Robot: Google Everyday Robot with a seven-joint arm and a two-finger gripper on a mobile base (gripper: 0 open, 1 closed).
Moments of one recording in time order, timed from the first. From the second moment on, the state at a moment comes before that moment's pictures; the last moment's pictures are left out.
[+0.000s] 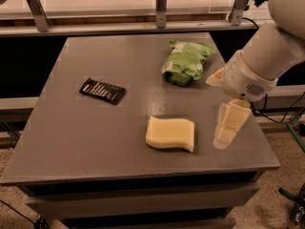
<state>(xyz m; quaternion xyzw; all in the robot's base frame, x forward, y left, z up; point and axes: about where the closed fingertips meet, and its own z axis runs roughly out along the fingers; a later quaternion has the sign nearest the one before) 0.466 -0.147 0.874 -0.67 0.72 0.08 0.16</state>
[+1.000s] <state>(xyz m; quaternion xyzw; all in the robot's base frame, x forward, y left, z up) 0.448 -0.094 0.843 -0.69 0.70 0.13 0.13</state>
